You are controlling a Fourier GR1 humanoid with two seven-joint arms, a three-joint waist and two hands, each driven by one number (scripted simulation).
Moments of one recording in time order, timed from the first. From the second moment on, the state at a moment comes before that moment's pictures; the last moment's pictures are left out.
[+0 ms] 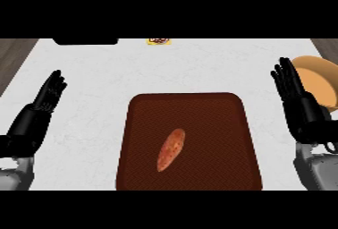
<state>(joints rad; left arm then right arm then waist) -0.11 0.49 -0.12 -1.59 0.18 0.12 -0.09 -0.21 -0.36 0.11 -1.57 -0.21 -0.17 -0.06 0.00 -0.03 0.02</state>
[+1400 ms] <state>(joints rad) -0.12 0.29 -0.18 -1.64 0.26 0.25 0.24 -0.18 -0.36 0.68 -2.10 0.67 -0.14 0.72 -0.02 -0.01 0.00</state>
